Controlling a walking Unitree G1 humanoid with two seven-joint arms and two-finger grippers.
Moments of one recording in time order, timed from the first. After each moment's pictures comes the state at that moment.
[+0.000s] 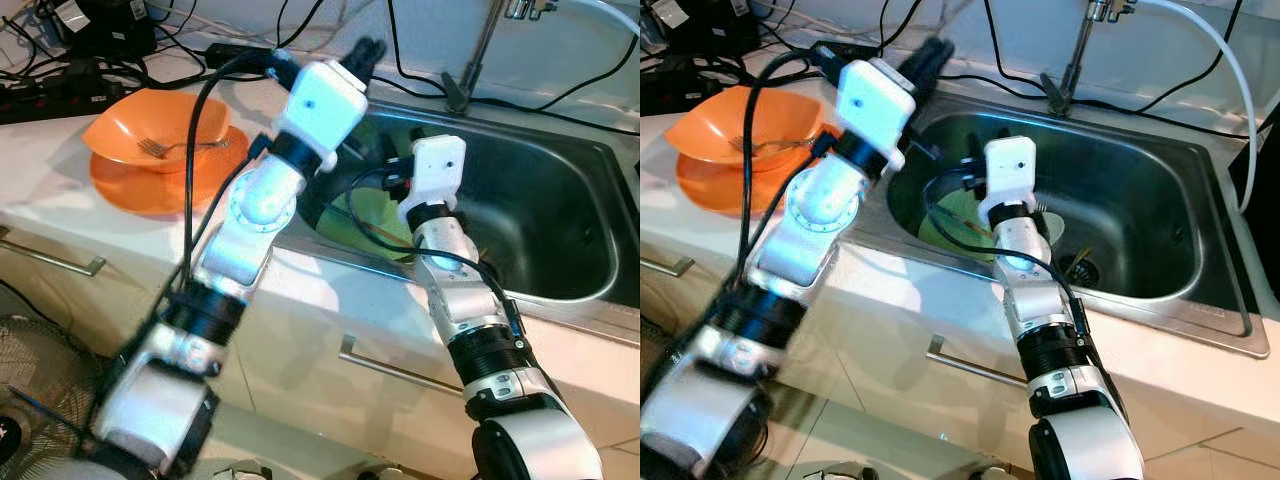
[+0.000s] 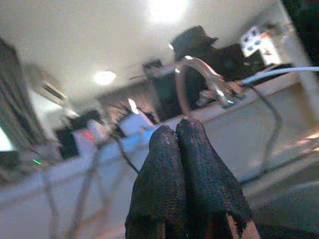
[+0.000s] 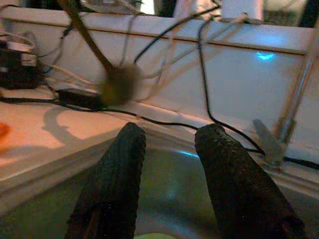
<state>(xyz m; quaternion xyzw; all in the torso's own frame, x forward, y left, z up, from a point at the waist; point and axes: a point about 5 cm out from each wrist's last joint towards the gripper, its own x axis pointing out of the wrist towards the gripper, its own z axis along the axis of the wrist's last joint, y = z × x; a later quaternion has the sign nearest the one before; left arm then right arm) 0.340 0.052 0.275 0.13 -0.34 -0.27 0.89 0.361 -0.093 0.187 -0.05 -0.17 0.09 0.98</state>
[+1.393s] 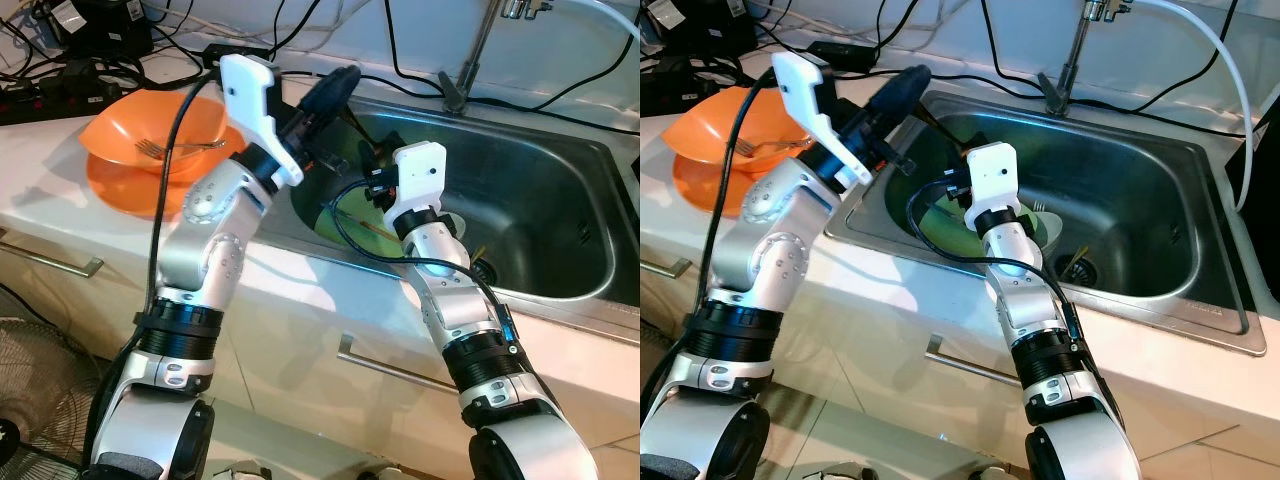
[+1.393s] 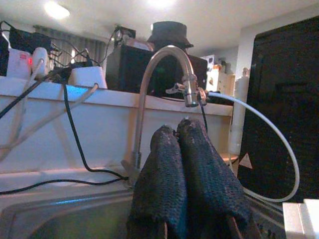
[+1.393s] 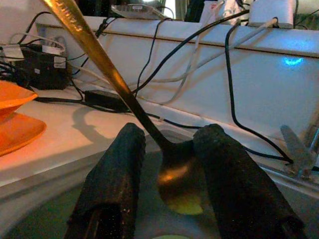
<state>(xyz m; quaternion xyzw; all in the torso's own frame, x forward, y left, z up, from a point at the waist) 0.340 0.087 0.271 -0.10 -0.21 -0.38 0.89 0.356 -0.081 0.184 -0.05 -0.17 0.14 0.97</state>
